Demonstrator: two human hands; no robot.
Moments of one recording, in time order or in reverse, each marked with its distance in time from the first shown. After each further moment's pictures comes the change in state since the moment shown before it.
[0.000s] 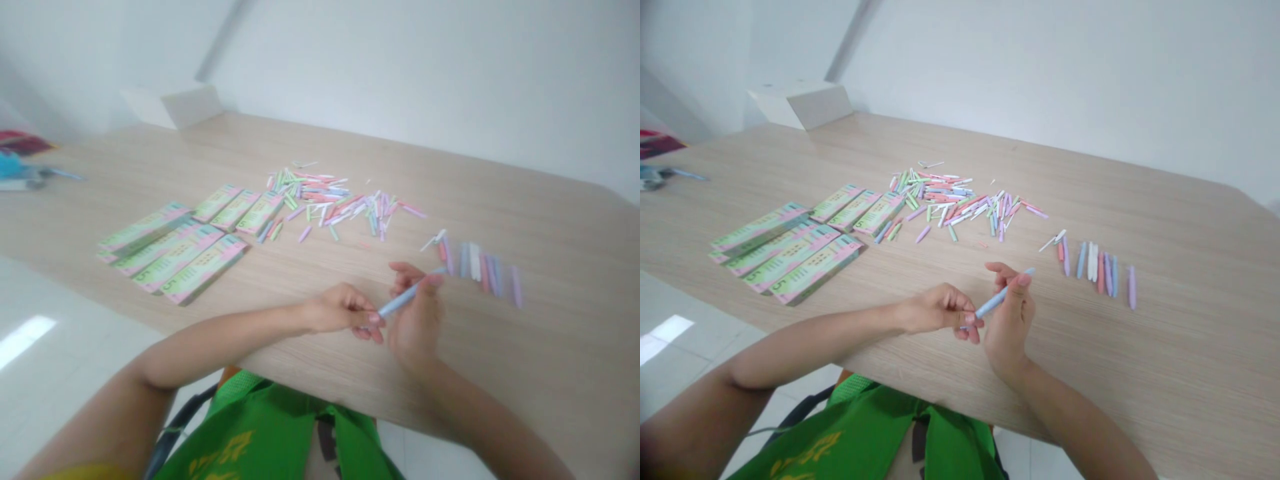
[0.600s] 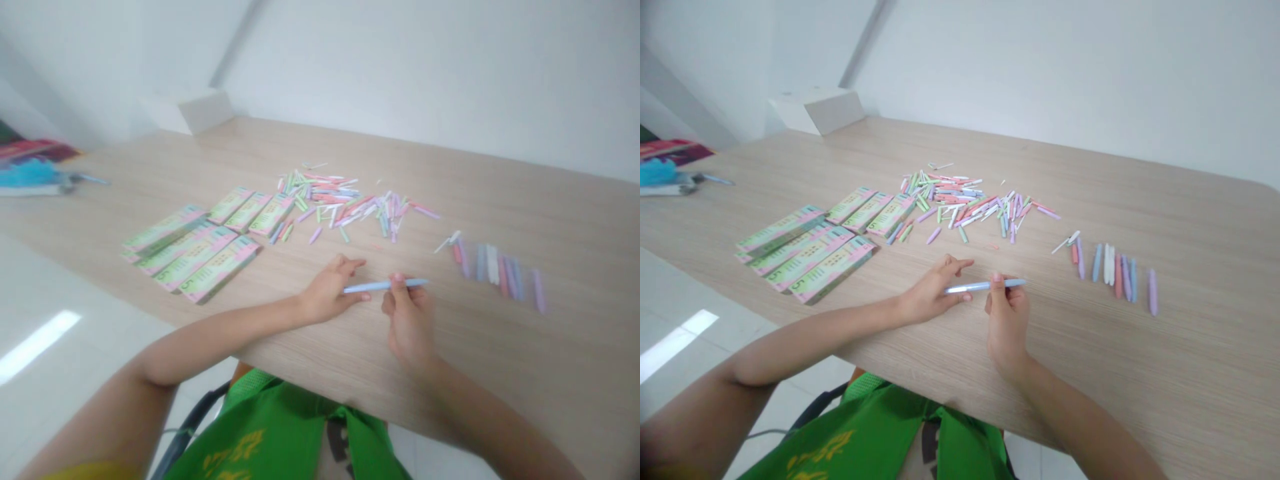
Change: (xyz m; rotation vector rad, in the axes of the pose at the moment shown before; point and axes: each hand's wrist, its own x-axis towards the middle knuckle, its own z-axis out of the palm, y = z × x) left_hand -0.016 0.002 -0.032 0.849 0.530 0.332; right_hand -0.002 0.019 0.013 0.115 -0.135 0.204
